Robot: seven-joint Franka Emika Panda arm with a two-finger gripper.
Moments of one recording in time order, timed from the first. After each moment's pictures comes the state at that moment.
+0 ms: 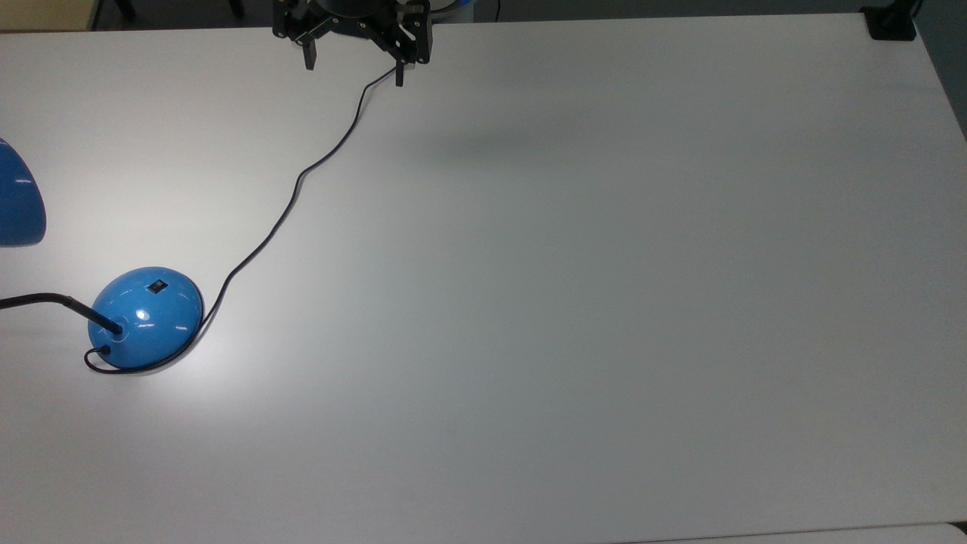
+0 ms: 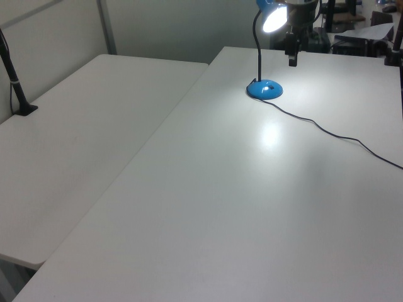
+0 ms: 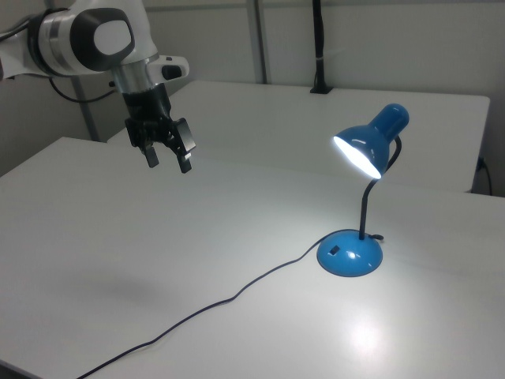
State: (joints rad) arm -0.04 0.03 0.06 -1.68 -0.13 1.70 0.13
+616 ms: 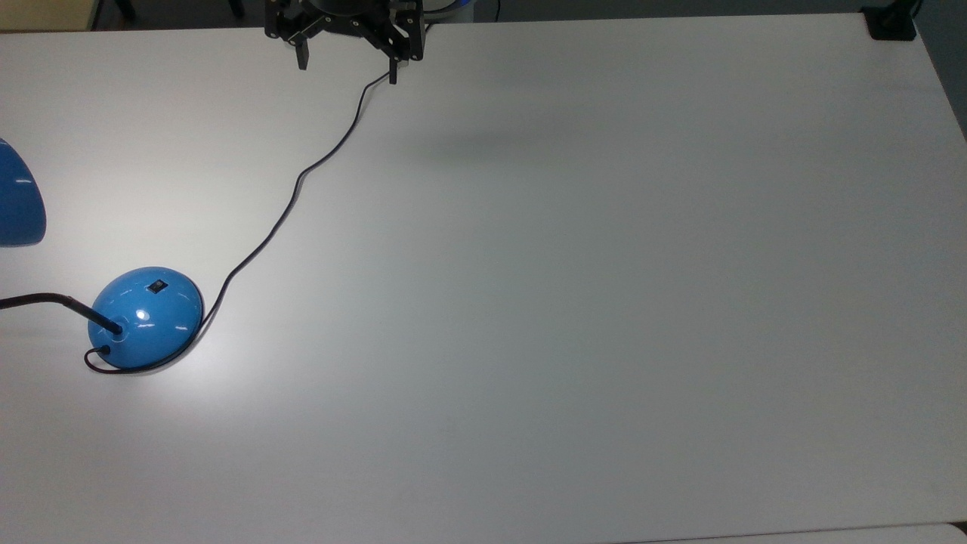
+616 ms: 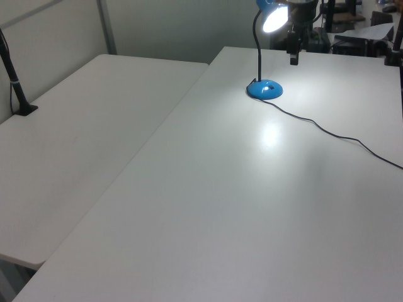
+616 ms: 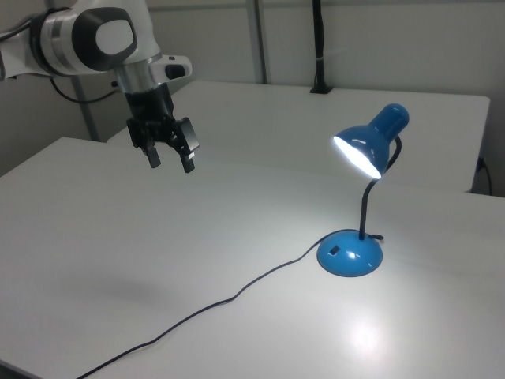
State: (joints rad) arm -0.04 0.03 0.05 -1.68 -0.13 1.70 0.08
